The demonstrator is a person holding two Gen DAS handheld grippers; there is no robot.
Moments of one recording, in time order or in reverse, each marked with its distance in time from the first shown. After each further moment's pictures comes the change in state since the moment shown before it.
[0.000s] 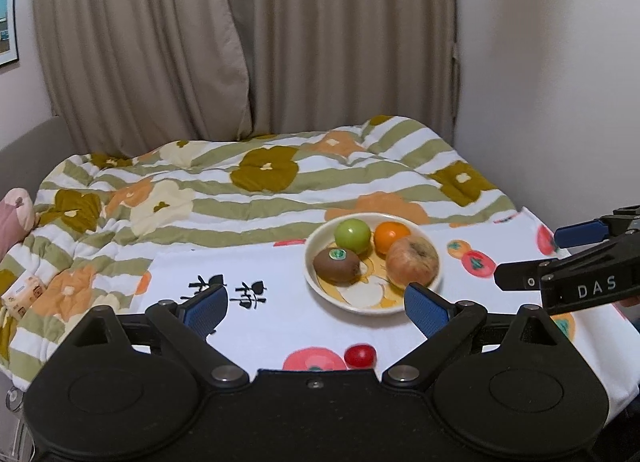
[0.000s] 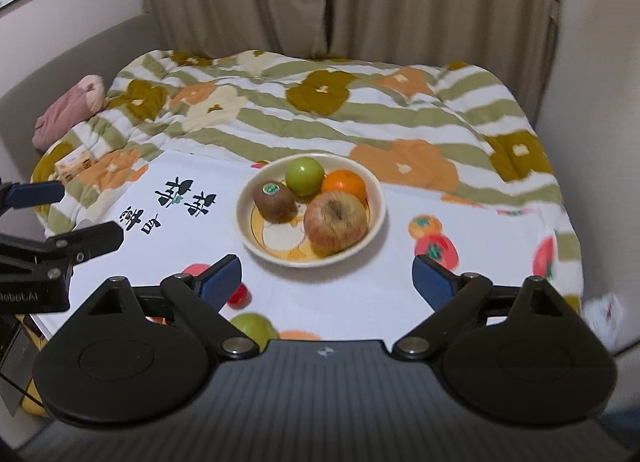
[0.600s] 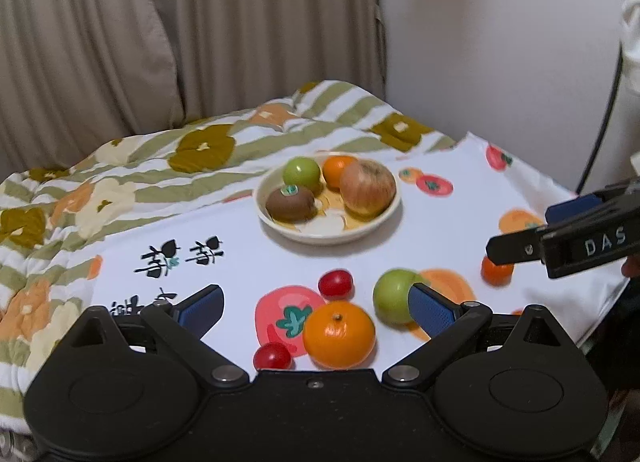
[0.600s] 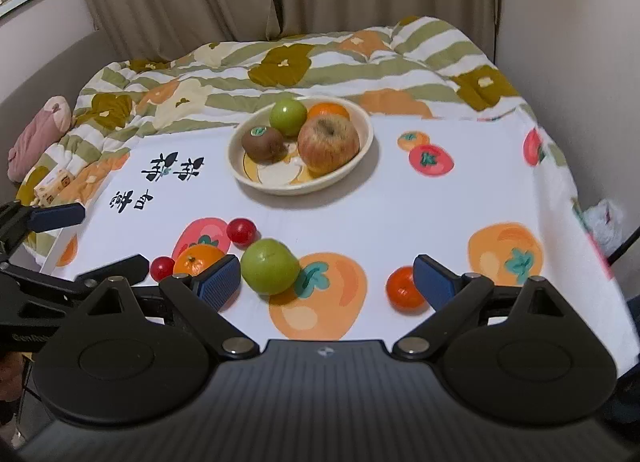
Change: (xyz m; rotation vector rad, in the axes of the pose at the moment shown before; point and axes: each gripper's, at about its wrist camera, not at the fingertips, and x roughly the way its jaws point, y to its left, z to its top) left arm 0.024 0.011 -0.066 0.181 0.046 -0.183; right arm 0.003 0.028 -0.077 0.191 0.041 -0.067
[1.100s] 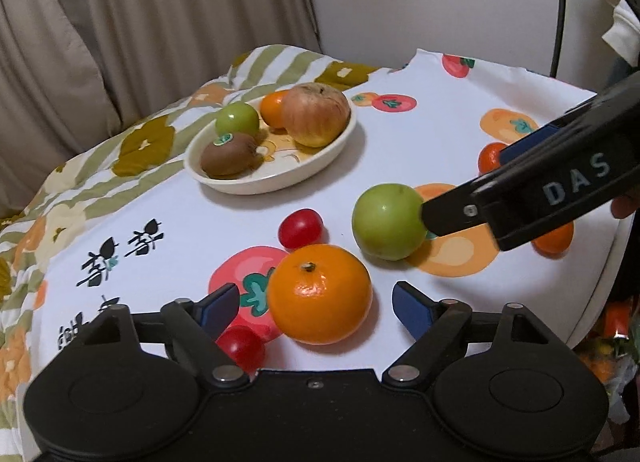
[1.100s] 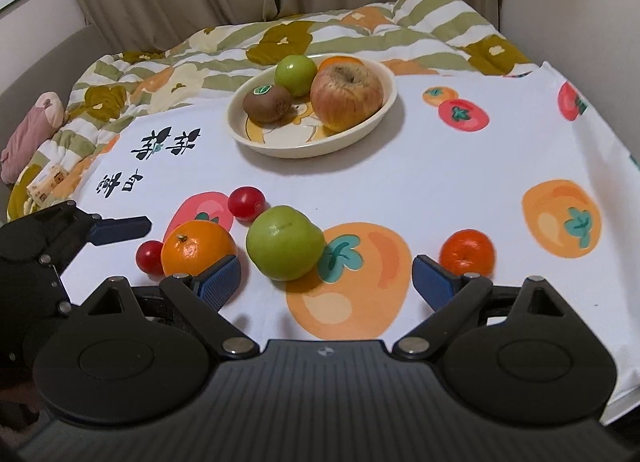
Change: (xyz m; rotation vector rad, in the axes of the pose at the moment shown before) left arm 0.069 -0.014 -0.040 0.233 0.070 -0.091; right arm 0.065 0.021 -0.026 0.043 0.037 0.009
